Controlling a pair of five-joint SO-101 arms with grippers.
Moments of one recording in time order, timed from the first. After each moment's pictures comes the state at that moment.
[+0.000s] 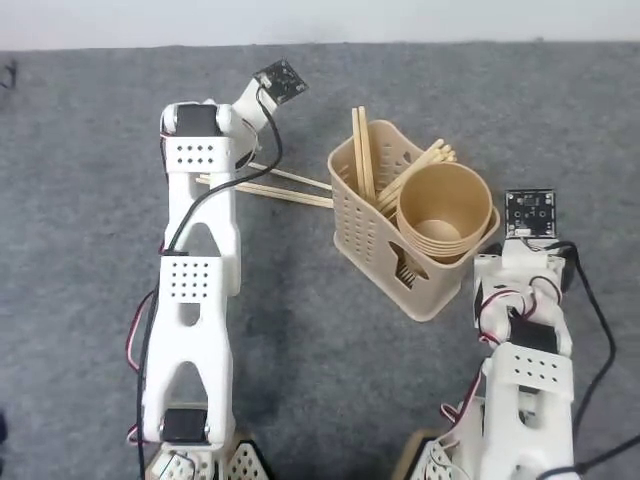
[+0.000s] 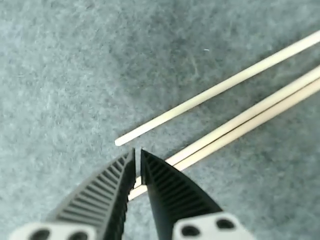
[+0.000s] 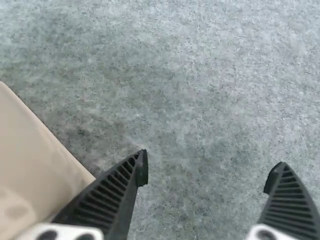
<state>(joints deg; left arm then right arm) -4.0 74.9 -93.8 99.1 -42.5 10.2 -53.2 77.4 25.7 12.4</state>
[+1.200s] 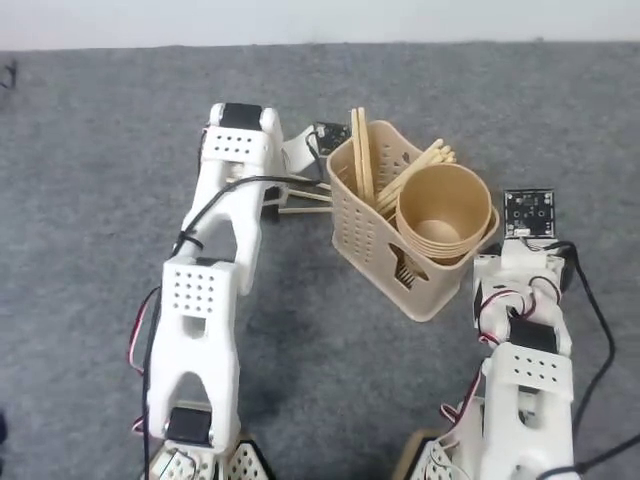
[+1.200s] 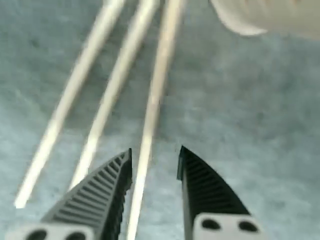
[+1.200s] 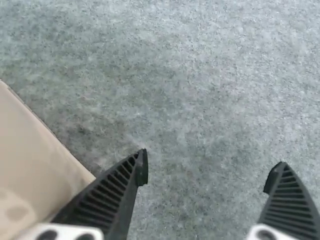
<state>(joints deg) 3.1 54.6 -50.2 98.1 -67.6 10.0 -53.2 77.4 25.7 12.4</state>
